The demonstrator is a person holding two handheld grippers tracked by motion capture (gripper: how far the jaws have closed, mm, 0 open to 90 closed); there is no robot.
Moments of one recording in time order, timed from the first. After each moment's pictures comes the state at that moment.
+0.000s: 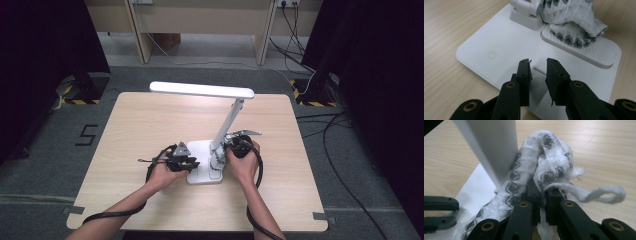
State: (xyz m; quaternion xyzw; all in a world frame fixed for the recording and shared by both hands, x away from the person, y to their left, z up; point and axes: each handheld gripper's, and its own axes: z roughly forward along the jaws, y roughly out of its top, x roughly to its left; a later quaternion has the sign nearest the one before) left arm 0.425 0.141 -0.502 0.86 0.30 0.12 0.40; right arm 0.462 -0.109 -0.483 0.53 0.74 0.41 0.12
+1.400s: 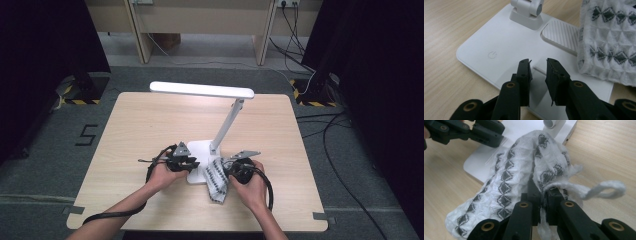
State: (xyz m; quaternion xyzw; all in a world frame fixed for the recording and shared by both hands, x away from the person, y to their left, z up) left arm 0.425 0.141 -0.502 0.85 0.30 0.12 0.40; right arm 0.383 -0.115 -0.474 0.43 0.83 0.34 0.10
